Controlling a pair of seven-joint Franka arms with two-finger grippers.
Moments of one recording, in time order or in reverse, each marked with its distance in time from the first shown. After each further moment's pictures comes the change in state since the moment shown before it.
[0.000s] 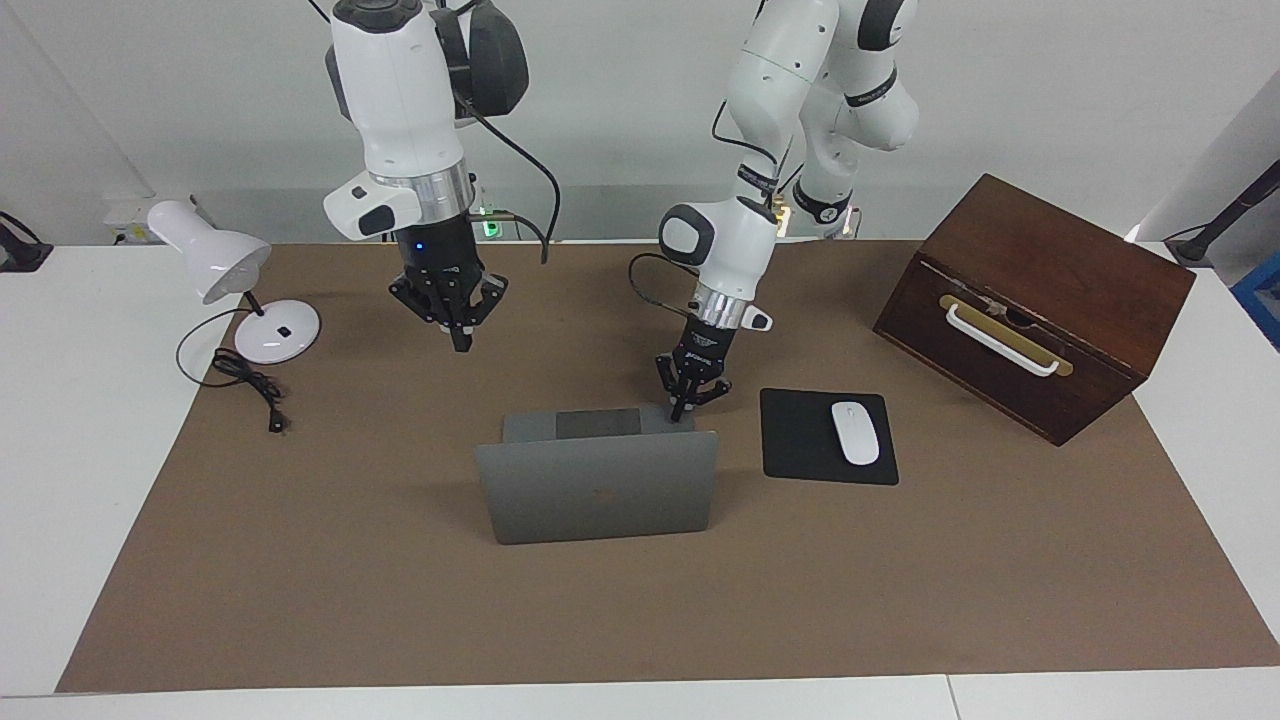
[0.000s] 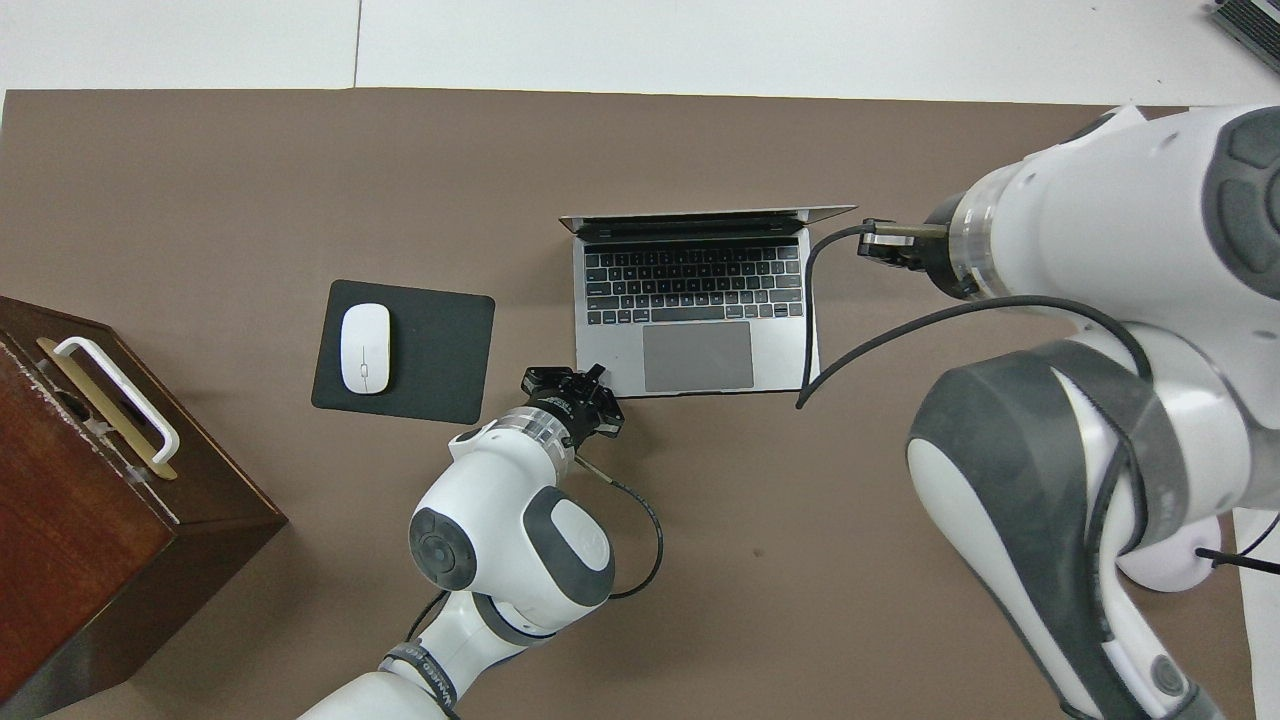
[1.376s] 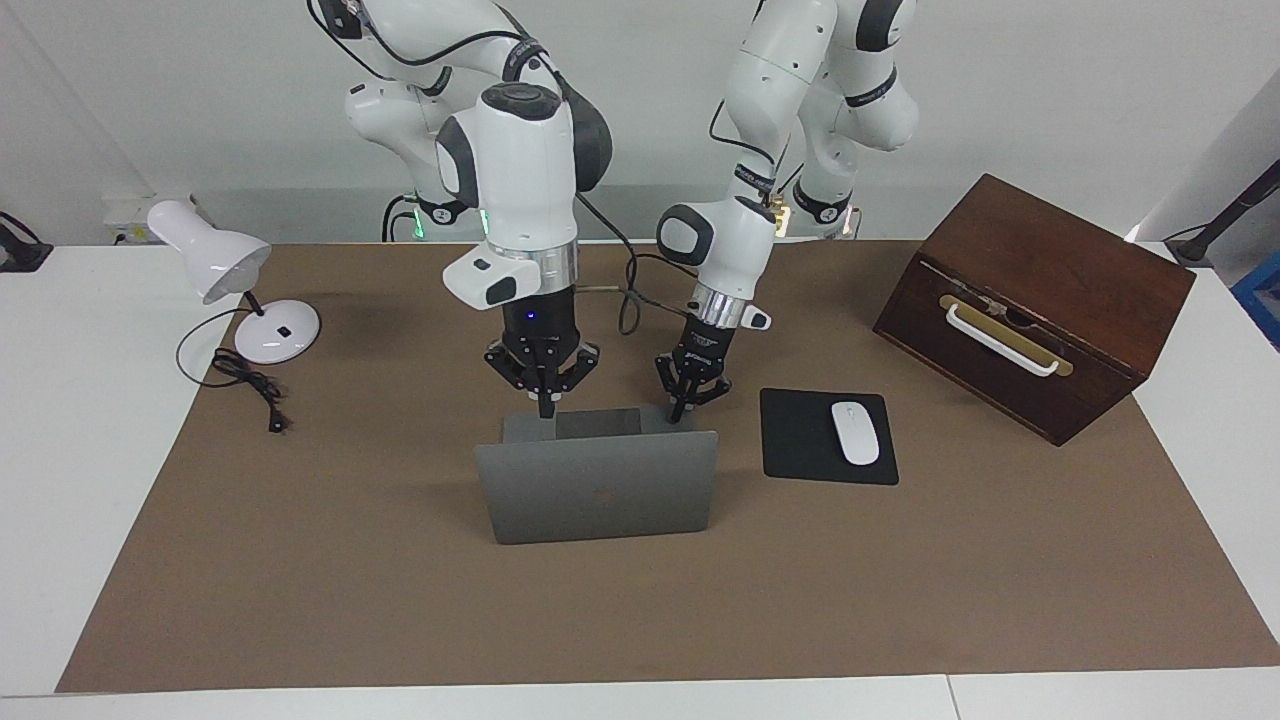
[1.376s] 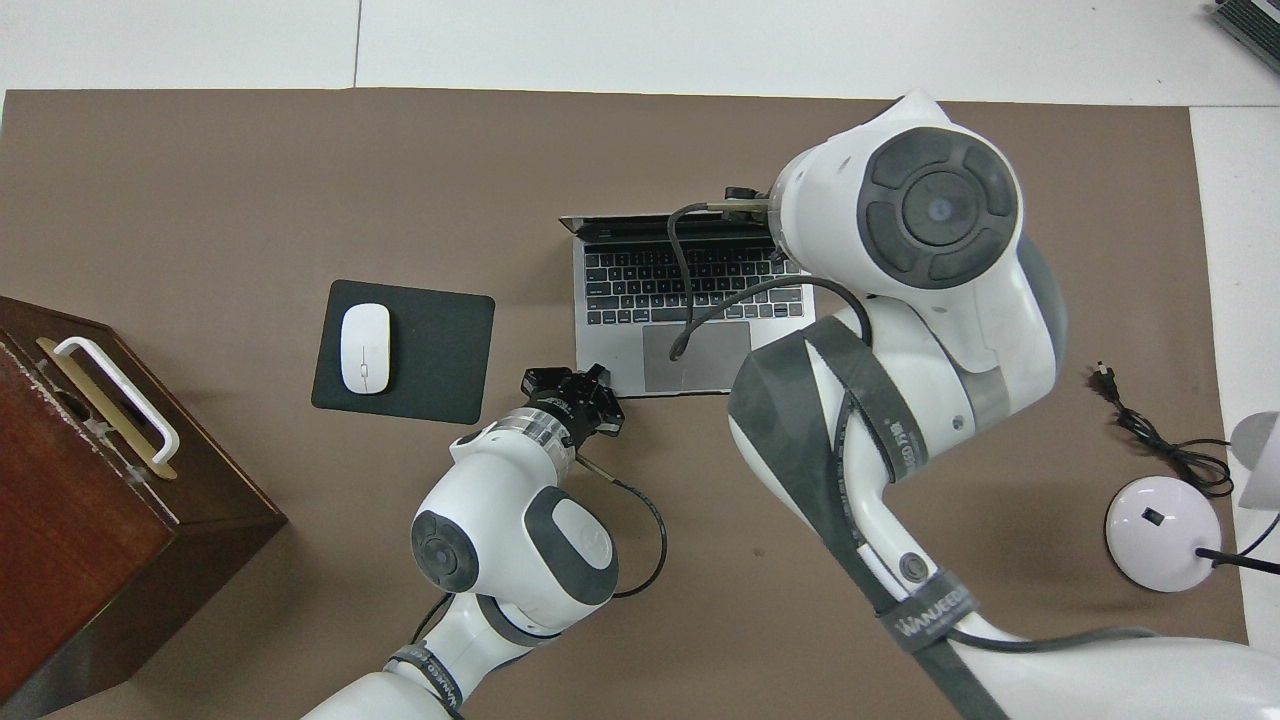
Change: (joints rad) left arm -0.005 0.004 0.002 0.008 -0.032 0.008 -0.001; right arm 0.133 0.243 0.000 0.167 -0.148 0.145 0.135
